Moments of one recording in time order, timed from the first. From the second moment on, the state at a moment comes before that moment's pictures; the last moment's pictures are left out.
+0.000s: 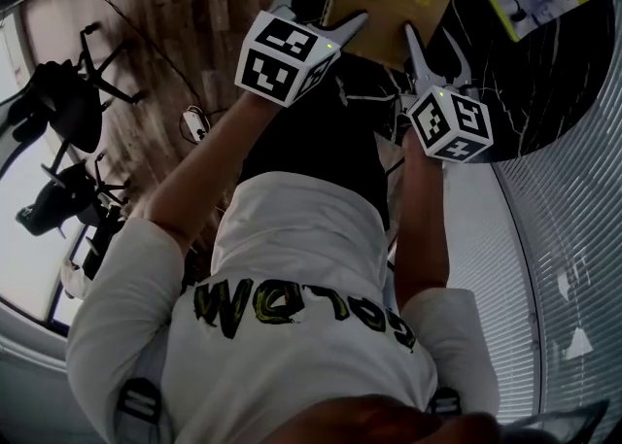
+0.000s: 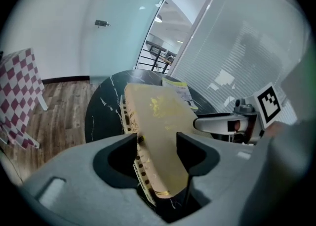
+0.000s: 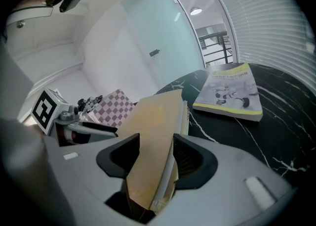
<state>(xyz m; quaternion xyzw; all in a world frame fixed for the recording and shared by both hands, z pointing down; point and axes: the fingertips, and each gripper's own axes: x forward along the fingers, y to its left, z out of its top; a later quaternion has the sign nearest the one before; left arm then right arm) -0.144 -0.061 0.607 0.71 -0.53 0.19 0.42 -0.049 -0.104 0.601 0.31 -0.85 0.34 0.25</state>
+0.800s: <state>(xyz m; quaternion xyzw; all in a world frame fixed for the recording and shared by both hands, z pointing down) -0.102 -0.055 0.440 0.78 -0.53 0.10 0.31 -0.026 -0.087 0.431 0.30 -0.92 0.20 0.16</state>
